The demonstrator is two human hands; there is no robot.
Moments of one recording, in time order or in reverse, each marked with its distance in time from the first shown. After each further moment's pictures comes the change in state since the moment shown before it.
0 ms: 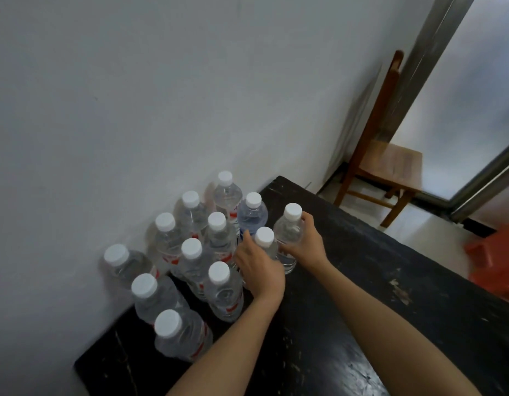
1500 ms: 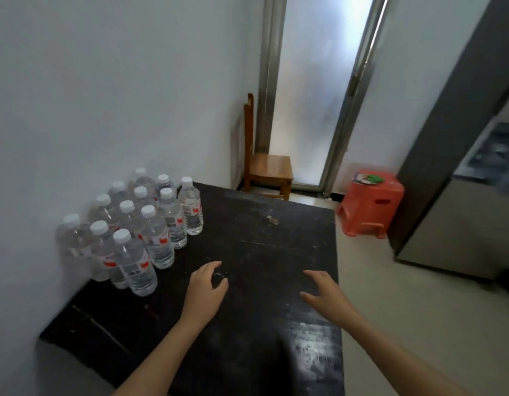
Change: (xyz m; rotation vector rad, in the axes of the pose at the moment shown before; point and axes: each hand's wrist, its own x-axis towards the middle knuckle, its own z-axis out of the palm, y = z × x) left_hand -0.234 -0.071 -0.160 0.049 -0.527 0.530; right_hand -0.425 0.048 -0.141 -0.409 0.080 0.209
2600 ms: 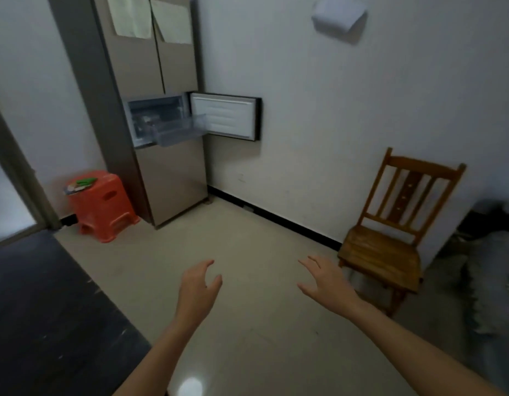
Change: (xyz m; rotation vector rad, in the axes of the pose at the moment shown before) left_hand -0.313 0.178 0.134 -0.124 -0.845 0.873; right_hand -0.545 0.066 0.008 -0.314 0.601 0.927
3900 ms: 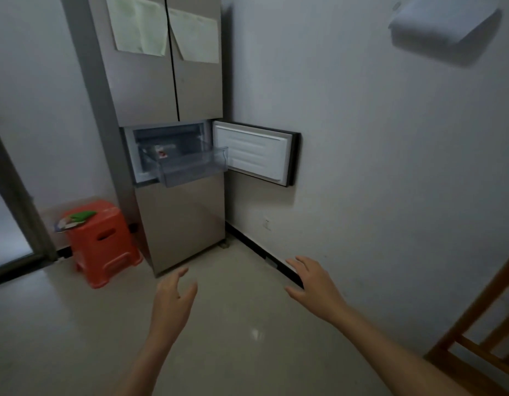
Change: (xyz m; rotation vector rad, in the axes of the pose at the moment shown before) left_hand 0.462 -0.018 0.098 -0.102 0.319 -0.168; right_hand 0.528 0.110 -0.025 0.075 0.033 -0.209
